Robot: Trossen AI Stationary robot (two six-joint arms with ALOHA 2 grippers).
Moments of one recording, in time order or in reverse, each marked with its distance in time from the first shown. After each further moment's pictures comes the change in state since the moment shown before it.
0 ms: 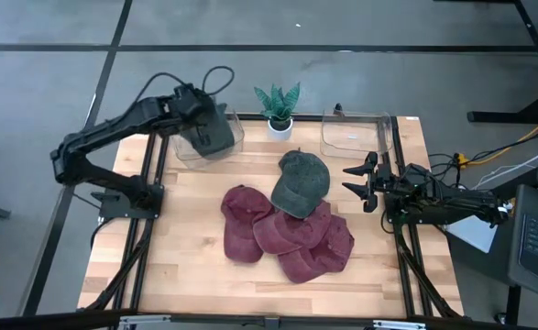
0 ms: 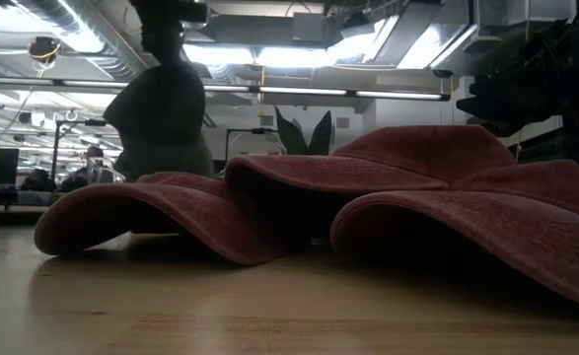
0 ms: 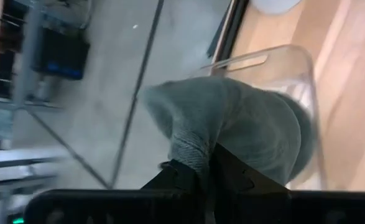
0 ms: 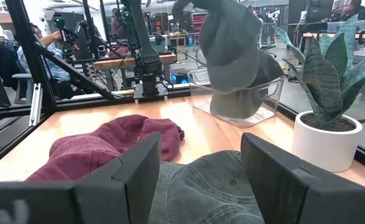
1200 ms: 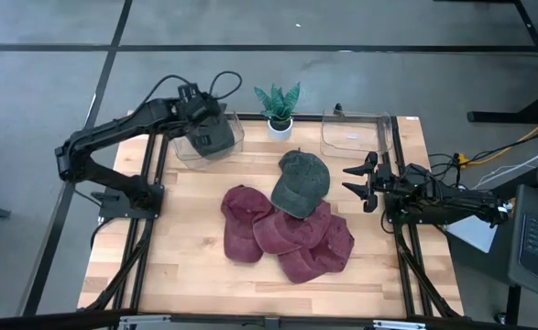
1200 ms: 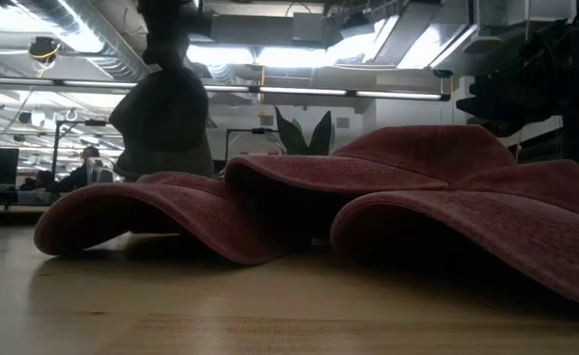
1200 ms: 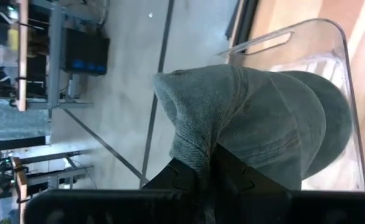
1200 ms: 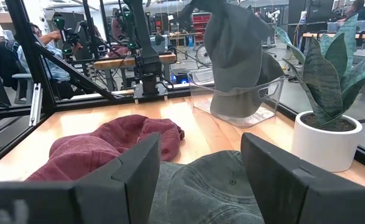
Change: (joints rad) left arm -0.028 0.037 -0.001 -0.004 -0.111 0.054; right arm 0.000 0.000 0.000 0.000 0.000 0.000
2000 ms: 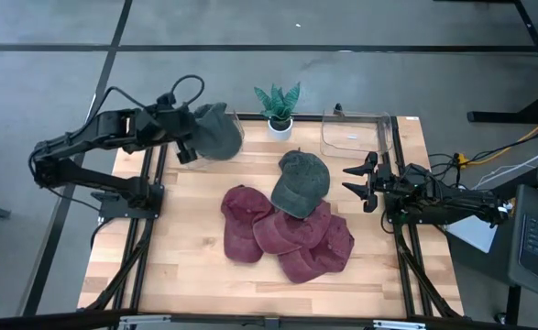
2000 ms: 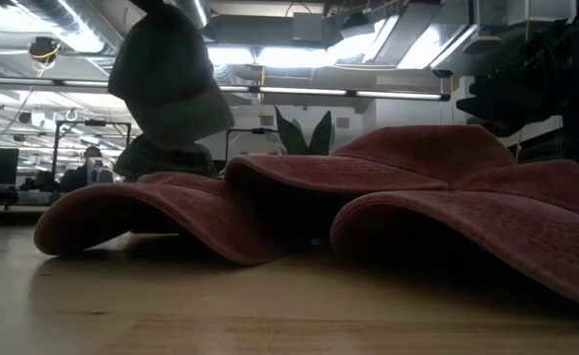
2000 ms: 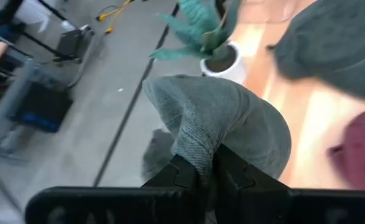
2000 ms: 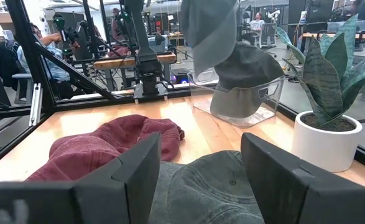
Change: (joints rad) left arm -0.223 -0.278 0.000 0.004 0.153 -0.249; right arm 0.000 0.000 0.000 0.000 0.000 0.000
